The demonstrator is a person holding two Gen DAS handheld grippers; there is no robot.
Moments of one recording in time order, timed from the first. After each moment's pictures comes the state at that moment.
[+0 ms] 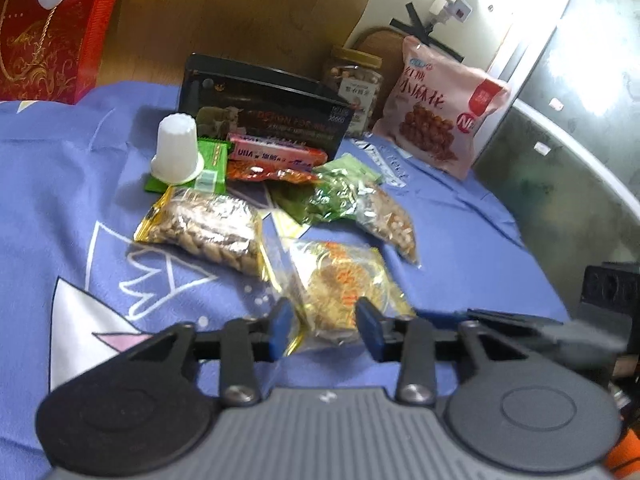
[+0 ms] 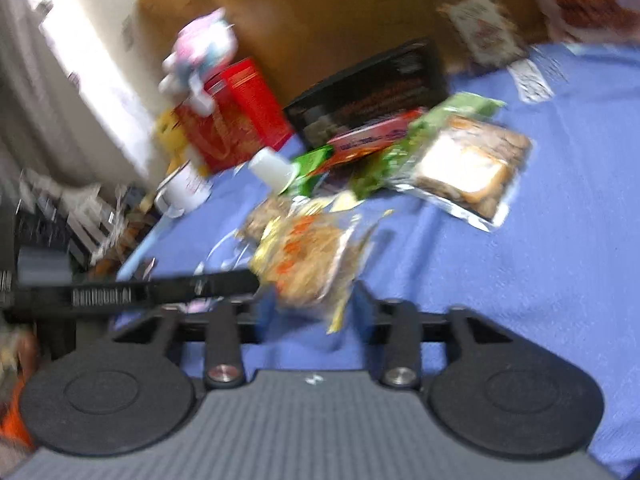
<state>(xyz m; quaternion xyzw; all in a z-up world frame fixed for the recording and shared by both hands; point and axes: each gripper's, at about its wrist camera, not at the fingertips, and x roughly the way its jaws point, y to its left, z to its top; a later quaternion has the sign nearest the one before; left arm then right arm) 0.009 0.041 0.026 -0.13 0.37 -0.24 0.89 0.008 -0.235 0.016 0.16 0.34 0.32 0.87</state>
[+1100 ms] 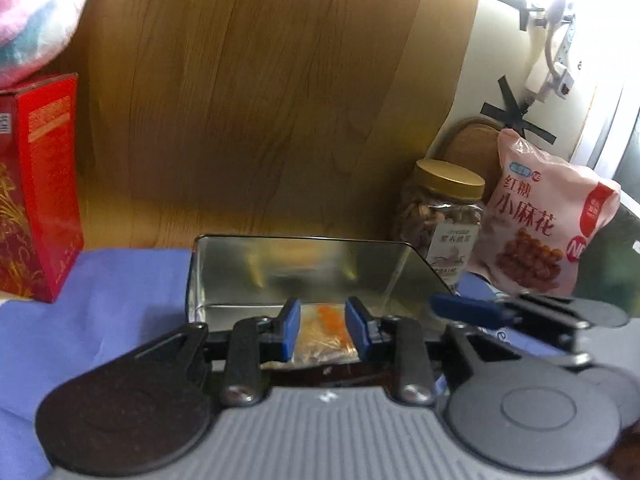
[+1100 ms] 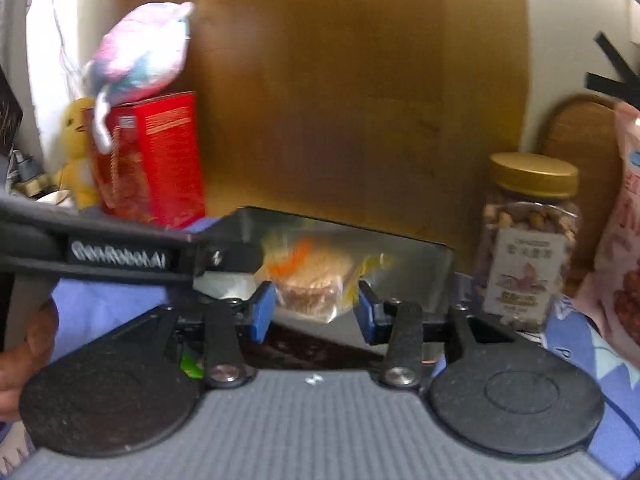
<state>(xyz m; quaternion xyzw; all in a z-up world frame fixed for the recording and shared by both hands) 0.218 0.026 0.081 -0.09 0.30 -0.16 0.94 0.228 -0.154 0.072 -0.04 0.26 0.23 0.94</state>
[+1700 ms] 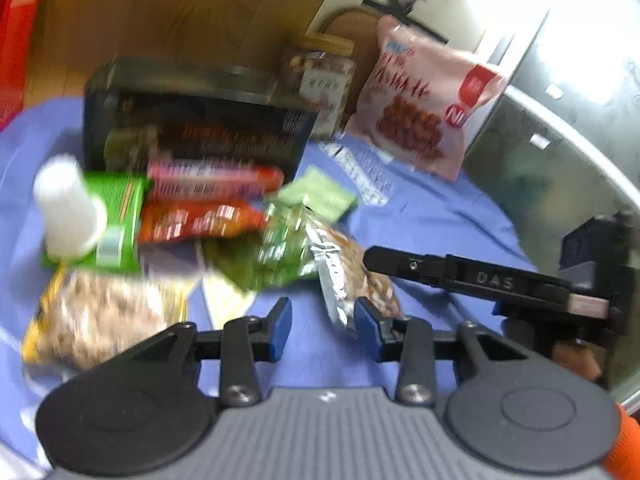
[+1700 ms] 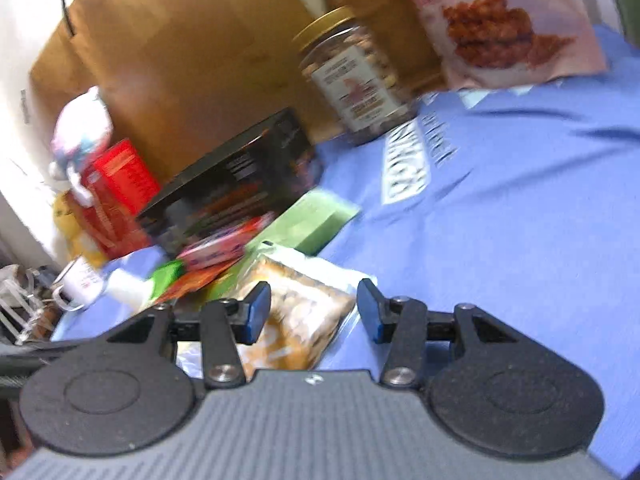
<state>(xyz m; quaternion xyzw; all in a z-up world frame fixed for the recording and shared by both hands) 0.084 -0.019 0.013 -0.11 0.38 -0.27 0.88 0.107 -0.287 -0.017 0.22 0.31 0.18 0.91</state>
